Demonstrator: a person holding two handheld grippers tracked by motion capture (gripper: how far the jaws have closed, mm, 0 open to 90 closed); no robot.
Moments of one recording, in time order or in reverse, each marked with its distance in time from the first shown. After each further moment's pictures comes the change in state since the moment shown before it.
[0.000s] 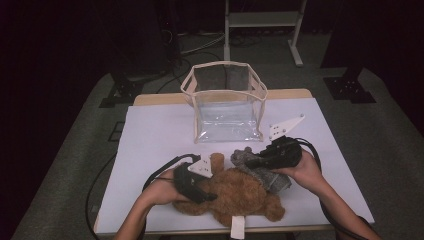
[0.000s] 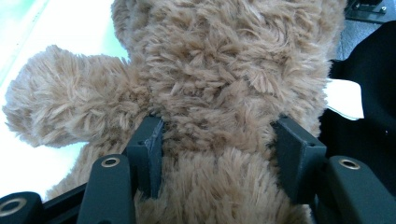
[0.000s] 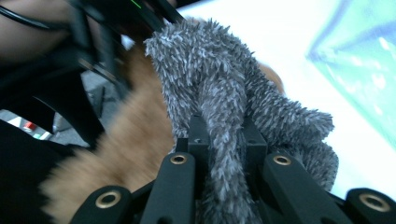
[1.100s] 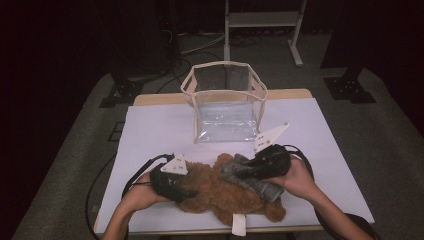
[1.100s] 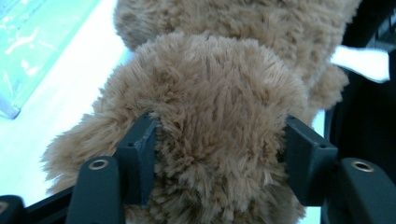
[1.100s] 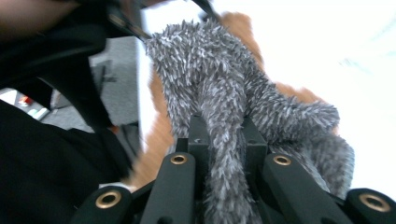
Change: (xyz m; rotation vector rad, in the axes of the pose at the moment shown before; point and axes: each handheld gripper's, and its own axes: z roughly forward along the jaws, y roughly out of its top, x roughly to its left) left arm 0.002 -0.040 -0.033 -0.058 0.134 -0.114; right arm 0.032 0.016 0.027 0.092 -0.001 -0.086
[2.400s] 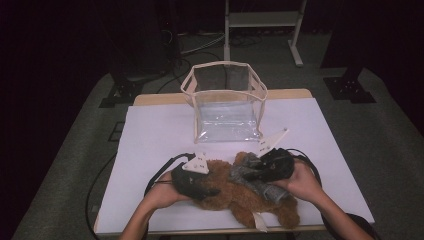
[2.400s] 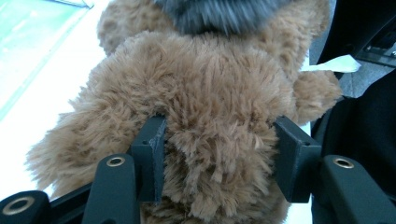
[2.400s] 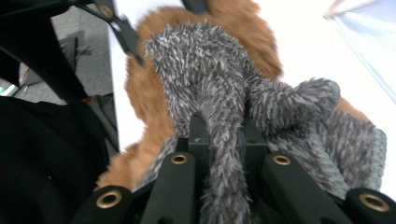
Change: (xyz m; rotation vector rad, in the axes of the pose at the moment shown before) left arm -0.010 0.027 0.029 -0.060 -0.078 0.013; right arm -0.012 -0.030 -0.005 0.113 -0.108 0.049
